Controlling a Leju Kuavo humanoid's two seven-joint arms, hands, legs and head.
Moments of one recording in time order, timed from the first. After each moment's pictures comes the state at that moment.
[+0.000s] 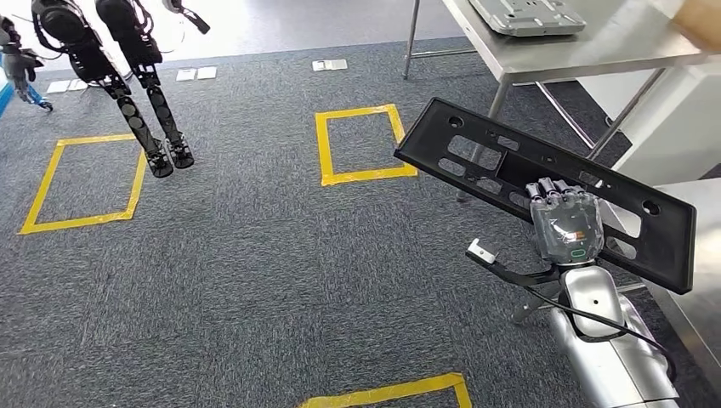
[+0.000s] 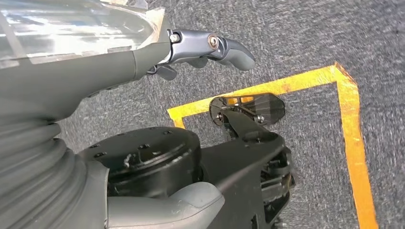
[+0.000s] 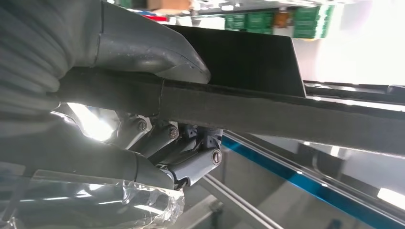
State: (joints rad) left arm -0.02 -0.15 0.29 -0.17 -0.27 -0.09 -0.25; right arm -0.38 -0.38 0.31 -1.22 1.57 -0.53 0.06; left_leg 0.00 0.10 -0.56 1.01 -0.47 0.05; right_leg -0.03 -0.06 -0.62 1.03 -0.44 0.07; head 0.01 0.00
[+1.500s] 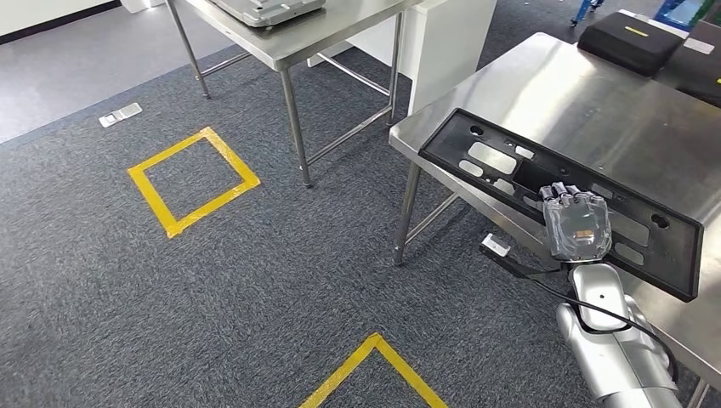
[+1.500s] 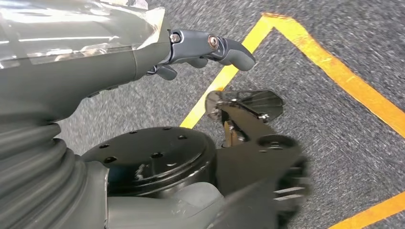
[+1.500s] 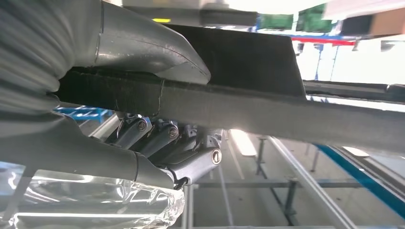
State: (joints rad) left arm -0.02 -0.14 0.29 -0.17 -0.28 -0.09 -0.25; right arm -0.41 -0.36 0.23 -1.04 1.56 -0.56 0.03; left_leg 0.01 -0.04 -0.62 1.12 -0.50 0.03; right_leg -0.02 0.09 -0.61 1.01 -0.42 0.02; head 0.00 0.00
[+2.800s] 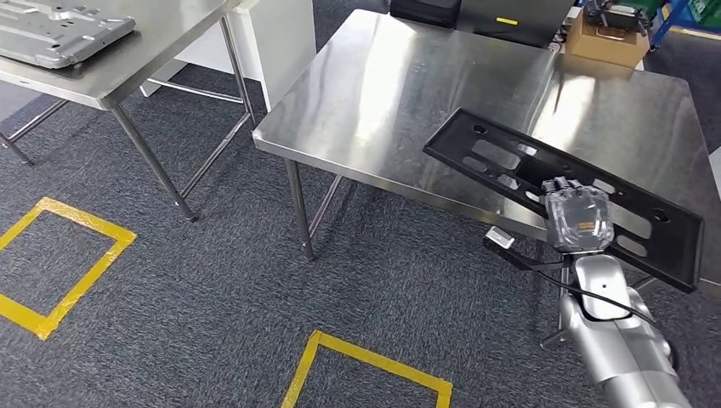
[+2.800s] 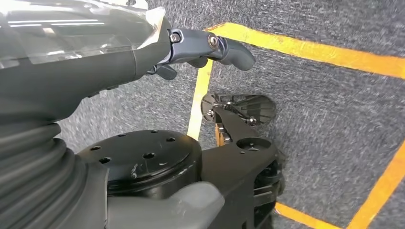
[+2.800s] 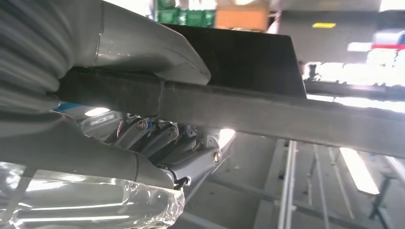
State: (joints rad) left arm -0.02 -0.15 0.31 -0.17 -0.28 -0.11 -0.29; right arm -0.50 -0.35 0.25 -0.91 1.55 -0.59 0.00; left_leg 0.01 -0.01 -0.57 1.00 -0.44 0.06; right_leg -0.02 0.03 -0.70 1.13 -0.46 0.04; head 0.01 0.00
